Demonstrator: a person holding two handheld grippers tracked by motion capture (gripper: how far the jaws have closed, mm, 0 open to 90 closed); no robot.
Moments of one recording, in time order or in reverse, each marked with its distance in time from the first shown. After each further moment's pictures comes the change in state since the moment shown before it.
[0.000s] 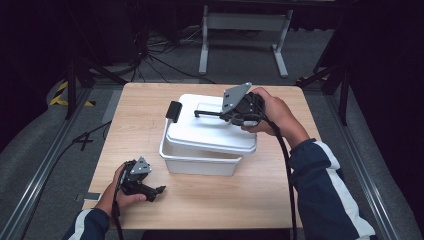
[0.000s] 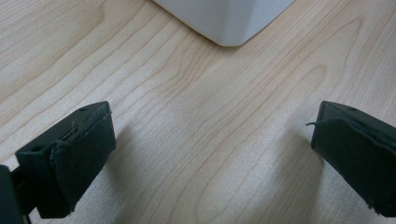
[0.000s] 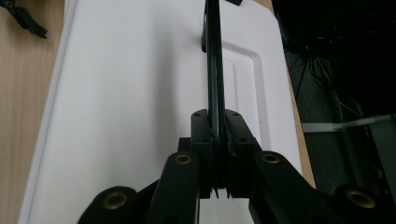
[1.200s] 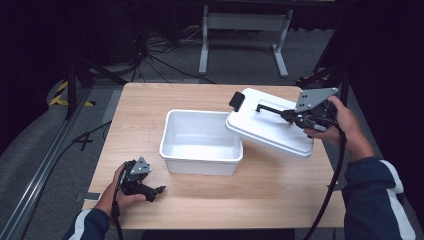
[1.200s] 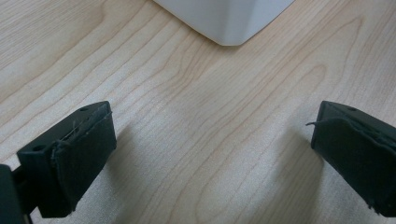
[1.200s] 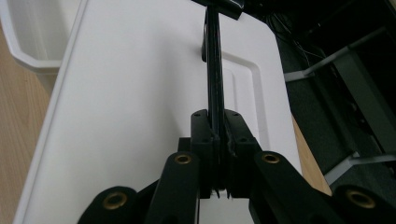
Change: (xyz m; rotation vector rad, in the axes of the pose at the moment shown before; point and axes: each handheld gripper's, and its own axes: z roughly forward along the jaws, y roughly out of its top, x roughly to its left) left arm 0.000 0.000 0.000 -0.002 0.003 0.002; right arm -0.007 -0.140 -0.079 0.018 -0.137 0.221
